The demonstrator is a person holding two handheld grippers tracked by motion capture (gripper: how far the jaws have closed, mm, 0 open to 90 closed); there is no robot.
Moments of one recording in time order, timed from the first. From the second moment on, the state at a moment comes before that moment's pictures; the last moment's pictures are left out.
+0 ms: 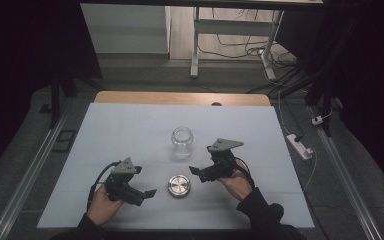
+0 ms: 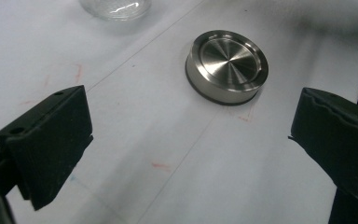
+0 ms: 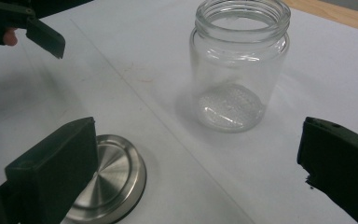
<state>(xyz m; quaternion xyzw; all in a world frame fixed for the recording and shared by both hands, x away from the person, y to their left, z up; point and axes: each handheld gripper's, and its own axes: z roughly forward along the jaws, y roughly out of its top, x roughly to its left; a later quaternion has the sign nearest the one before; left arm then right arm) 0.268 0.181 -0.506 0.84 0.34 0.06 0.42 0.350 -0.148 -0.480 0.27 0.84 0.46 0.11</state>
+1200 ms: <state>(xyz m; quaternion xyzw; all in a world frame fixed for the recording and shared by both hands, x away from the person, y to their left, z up) 0.204 0.275 -0.515 0.78 0.44 0.09 0.44 0.282 -0.254 -0.489 0.35 0.82 0.42 0.18</state>
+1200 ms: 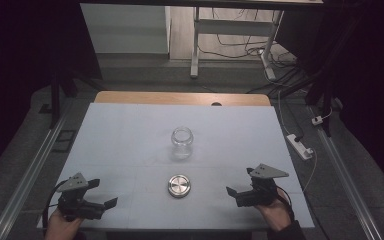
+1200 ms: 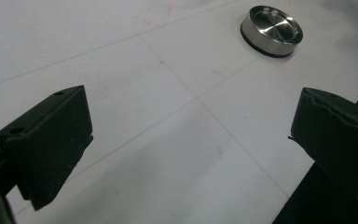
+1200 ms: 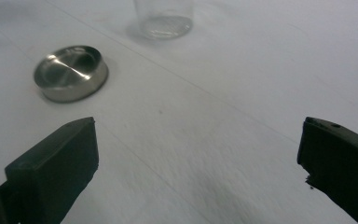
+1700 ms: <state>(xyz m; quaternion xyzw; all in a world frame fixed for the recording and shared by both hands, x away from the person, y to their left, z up) 0.183 0.295 -0.524 0.76 0.49 0.11 0.41 0.251 -0.300 -0.493 0.41 0.79 0.41 0.19</state>
